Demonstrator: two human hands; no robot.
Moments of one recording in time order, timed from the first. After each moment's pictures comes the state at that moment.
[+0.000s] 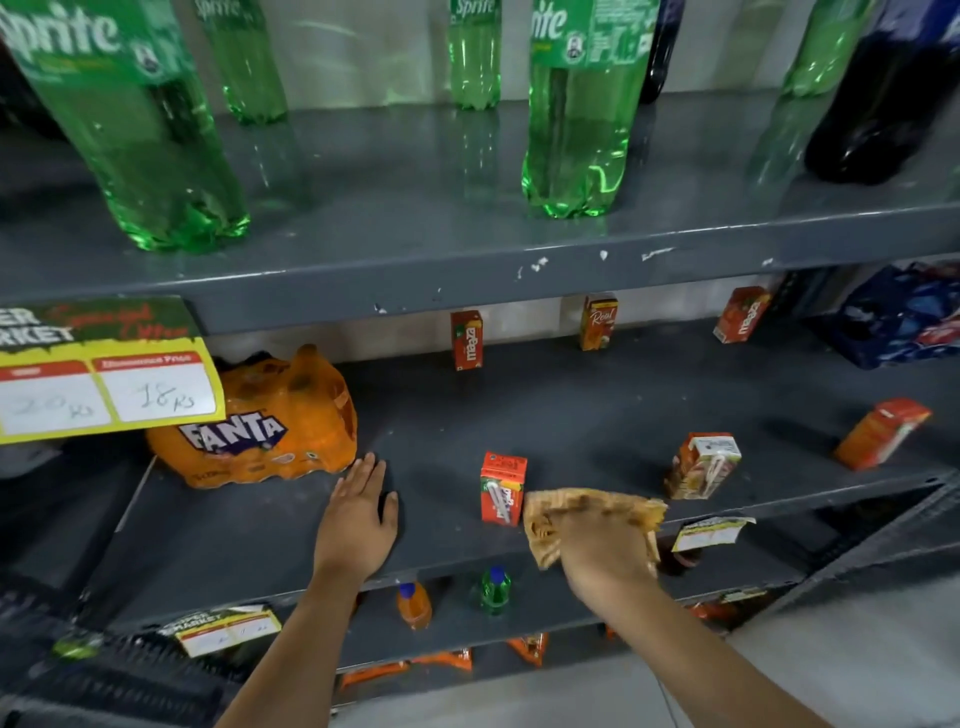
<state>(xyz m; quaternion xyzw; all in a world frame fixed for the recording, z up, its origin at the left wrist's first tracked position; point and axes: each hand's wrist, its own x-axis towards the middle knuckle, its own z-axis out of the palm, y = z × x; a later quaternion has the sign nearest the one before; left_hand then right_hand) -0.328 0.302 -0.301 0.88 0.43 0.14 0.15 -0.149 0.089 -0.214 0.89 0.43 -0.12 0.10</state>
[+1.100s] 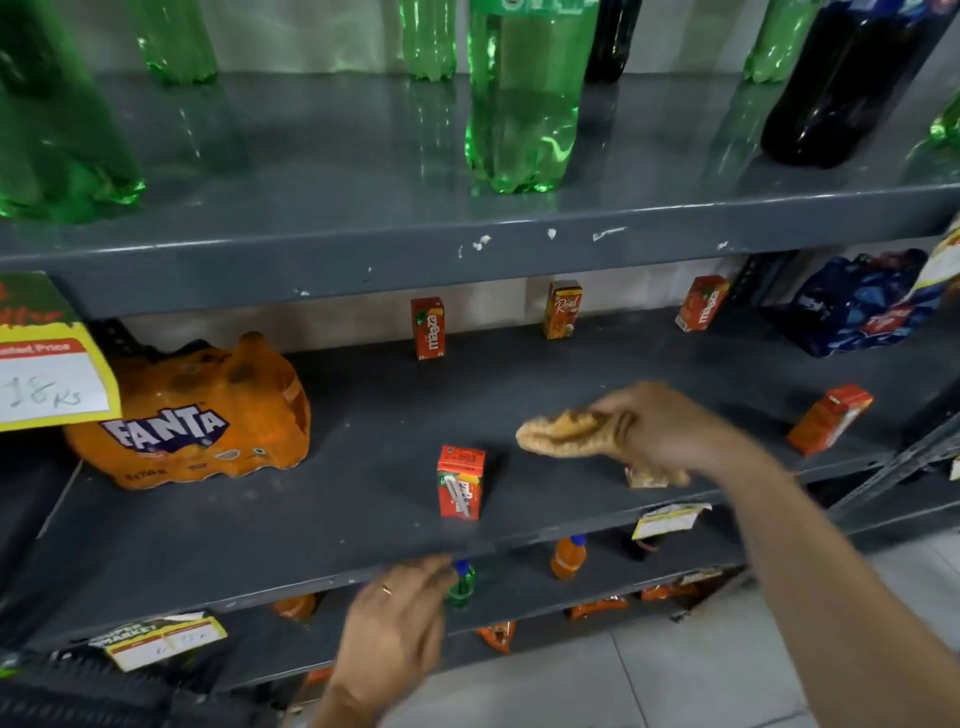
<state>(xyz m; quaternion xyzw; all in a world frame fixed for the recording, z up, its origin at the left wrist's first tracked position) -0.333 0.172 -0.304 0.94 0.13 0.29 0.14 -0.052 0.065 -0.096 0.85 0.46 -0.24 -0.13</state>
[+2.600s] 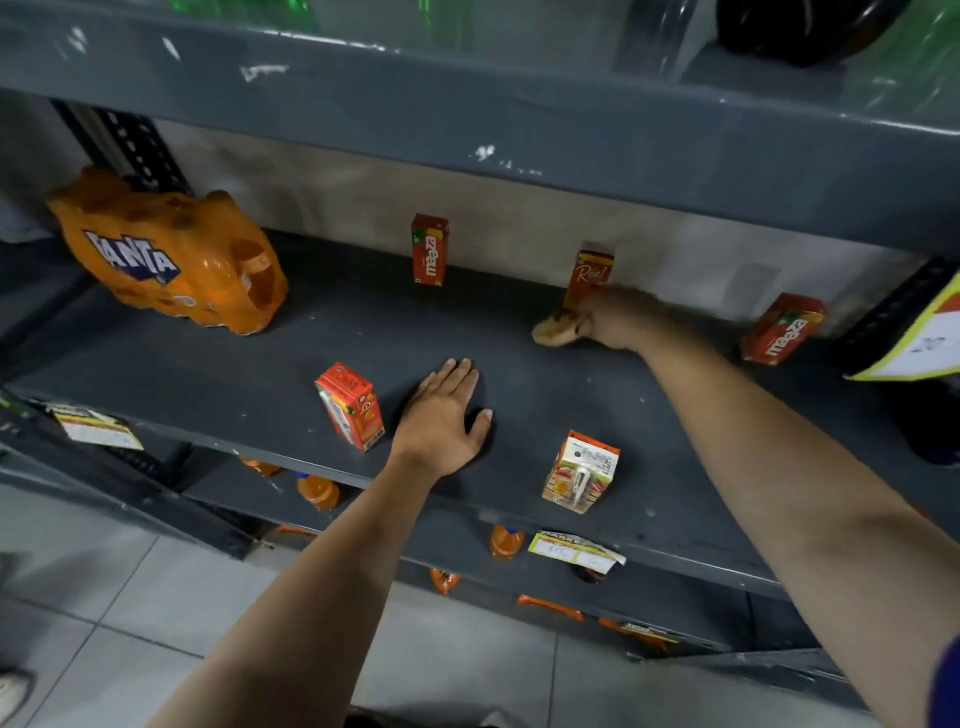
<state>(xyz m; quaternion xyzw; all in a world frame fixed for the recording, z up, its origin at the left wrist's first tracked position) -0.088 0.180 -0.303 0.86 0.47 0.13 0.15 0.168 0.201 -0.191 0.75 0.64 -0.09 0.10</state>
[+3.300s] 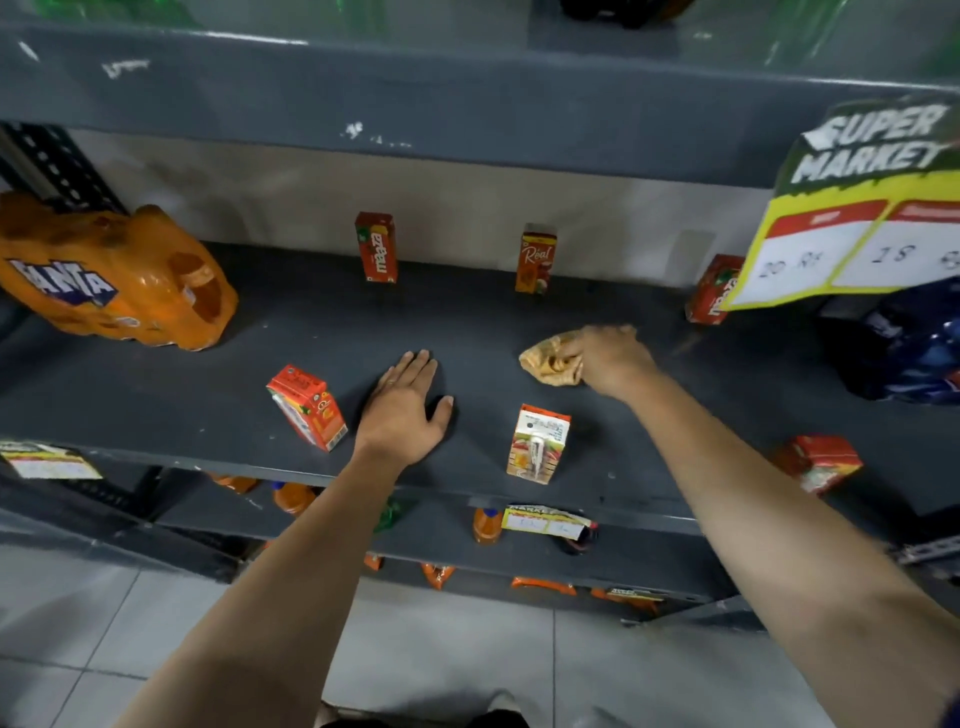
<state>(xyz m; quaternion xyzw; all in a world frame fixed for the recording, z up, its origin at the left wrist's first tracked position) -0.087 0.179 -0.302 0.86 0.47 0.14 0.14 0.167 0.110 -0.207 0.80 0.58 -0.12 0.06</state>
